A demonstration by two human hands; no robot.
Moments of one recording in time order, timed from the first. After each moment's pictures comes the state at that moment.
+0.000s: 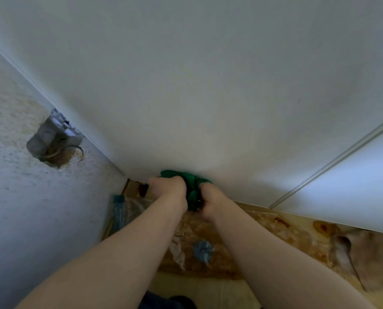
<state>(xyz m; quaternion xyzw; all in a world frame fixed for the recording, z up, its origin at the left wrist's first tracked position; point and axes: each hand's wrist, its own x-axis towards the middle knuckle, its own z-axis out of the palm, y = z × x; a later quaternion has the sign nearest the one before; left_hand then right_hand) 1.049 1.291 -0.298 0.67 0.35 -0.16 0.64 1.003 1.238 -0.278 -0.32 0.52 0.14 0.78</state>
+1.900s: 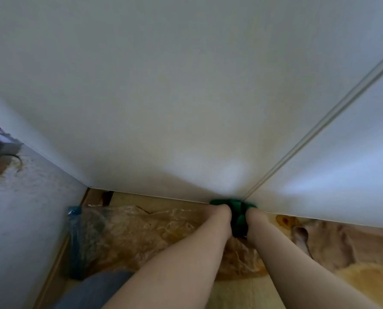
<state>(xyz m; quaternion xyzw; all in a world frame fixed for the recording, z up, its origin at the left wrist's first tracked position) 0.946 1.169 -0.329 0.61 0.34 -0.44 0.56 0.905 1.125 -0.325 -0.39 0.68 0.06 0.62</state>
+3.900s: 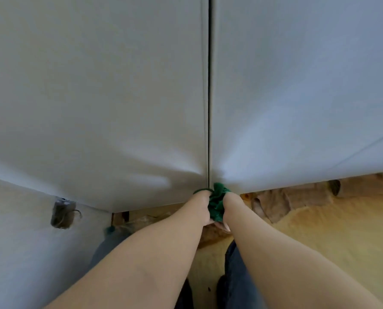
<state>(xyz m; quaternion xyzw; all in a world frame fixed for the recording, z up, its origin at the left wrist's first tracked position) 0.905 1.180 -0.041 0.67 0.23 -0.58 0.41 0.872 1.139 -0.070 -0.09 0.67 -0.06 0.73</state>
